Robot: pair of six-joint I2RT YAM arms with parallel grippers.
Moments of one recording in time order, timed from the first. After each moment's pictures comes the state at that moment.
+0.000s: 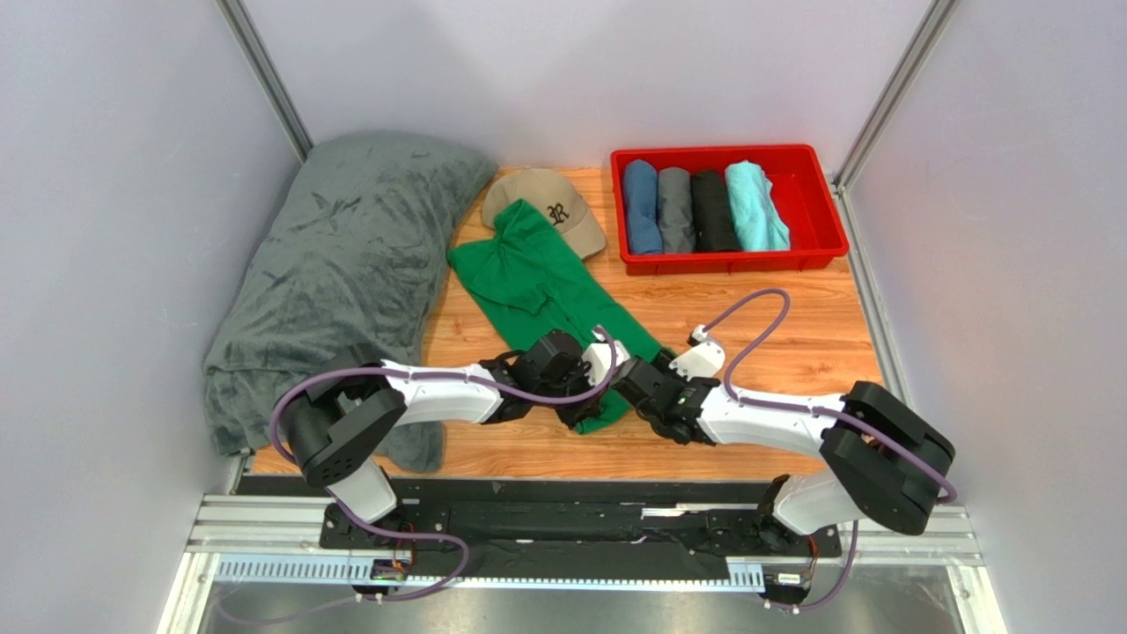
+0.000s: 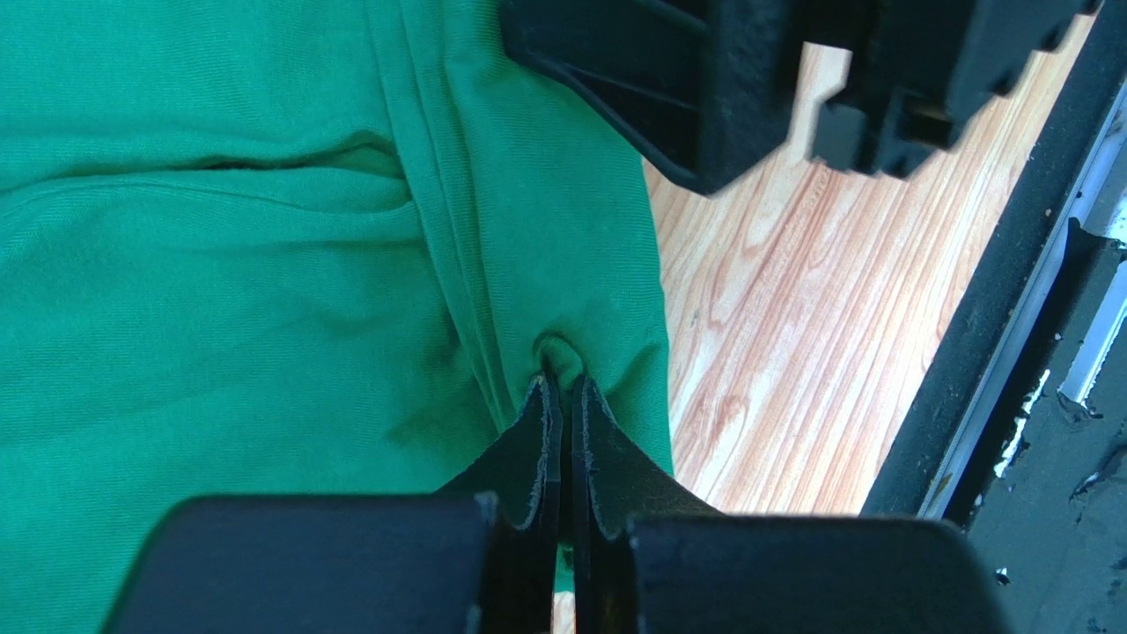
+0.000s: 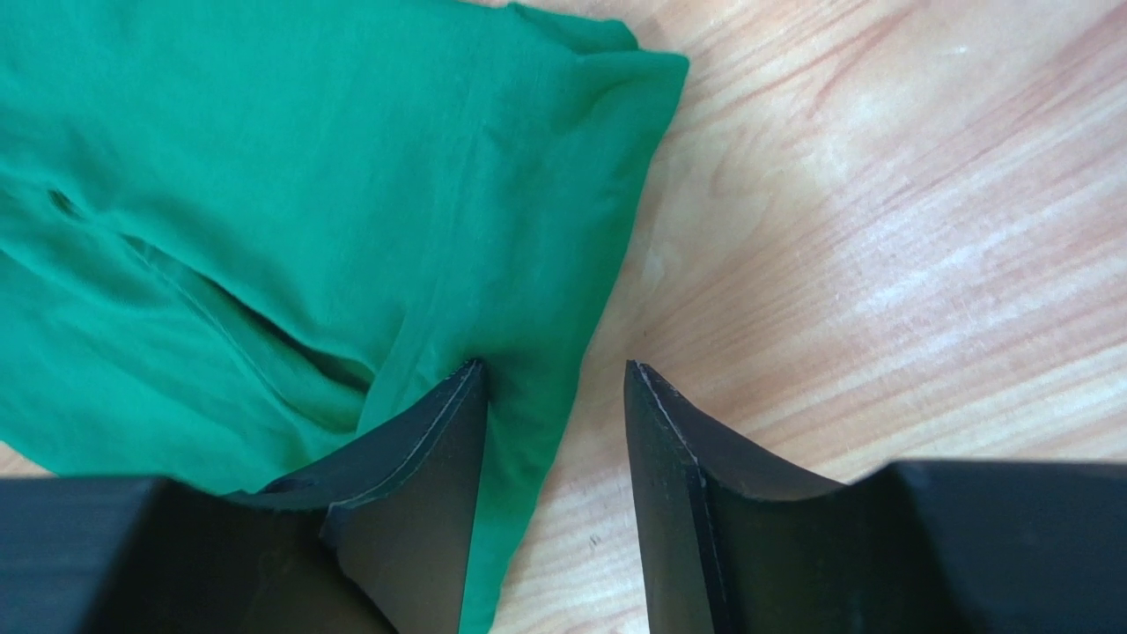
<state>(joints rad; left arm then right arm) -0.95 1.63 0.75 0.14 0.24 -0.01 0.94 1.40 0.60 -0.32 0.69 1.45</state>
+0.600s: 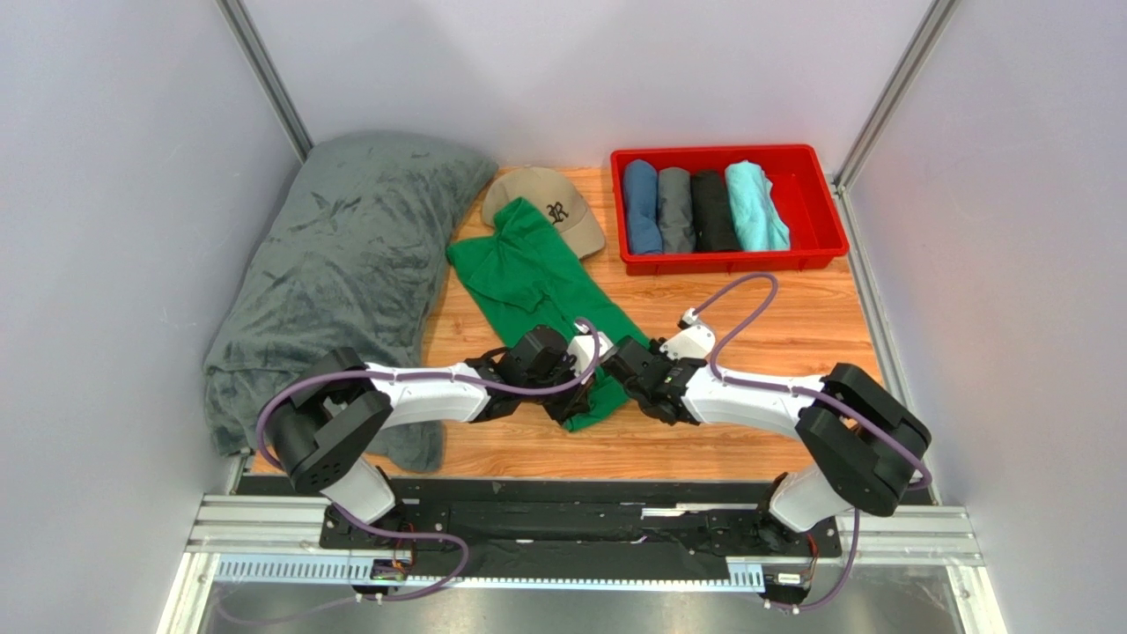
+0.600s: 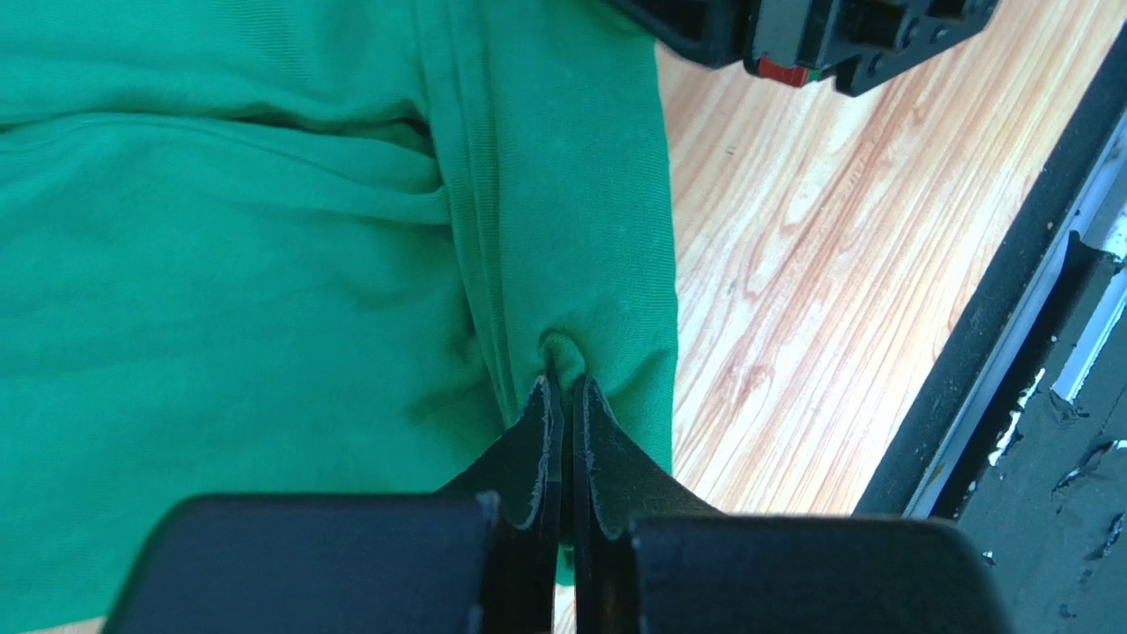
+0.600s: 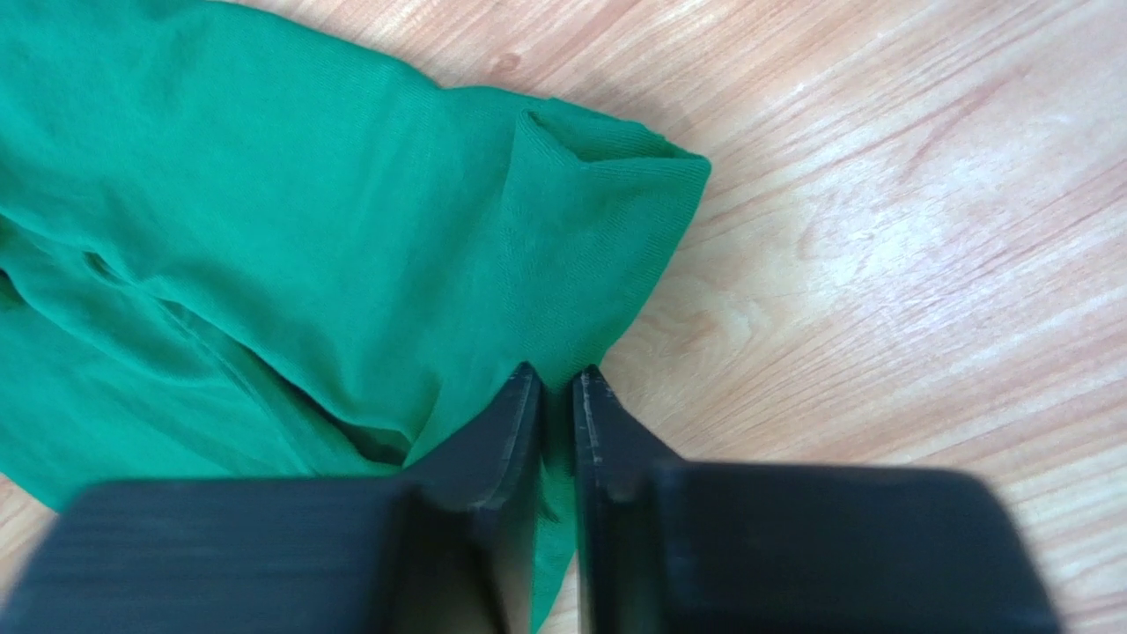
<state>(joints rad) -0.92 1.58 0.71 0.13 0.25 -0.07 0.88 1.50 0.71 -0.31 0.68 1.42</state>
